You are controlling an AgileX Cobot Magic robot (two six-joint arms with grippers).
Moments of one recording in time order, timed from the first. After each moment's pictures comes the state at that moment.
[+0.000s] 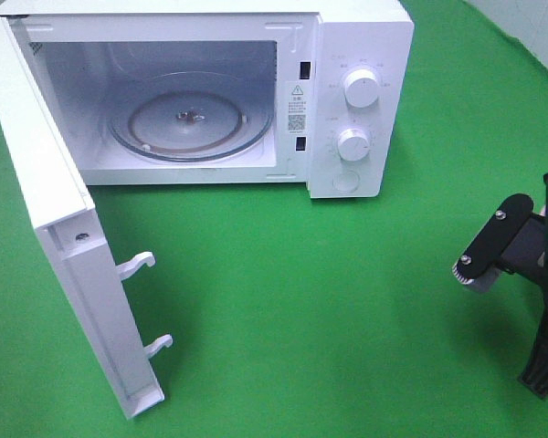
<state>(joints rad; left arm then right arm) -0.03 0.00 -0.52 -0.05 1.07 0.00 0.67 1.51 -0.55 -0.80 0.94 0.60</state>
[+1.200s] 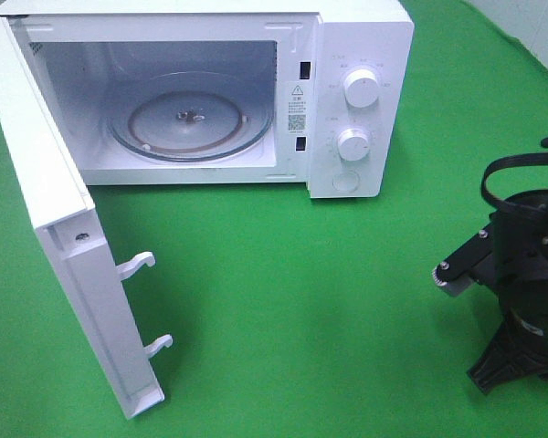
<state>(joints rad) -0.03 0.00 -0.52 -0.05 1.07 0.00 0.59 1.73 -0.56 -0.86 0.73 0.89</state>
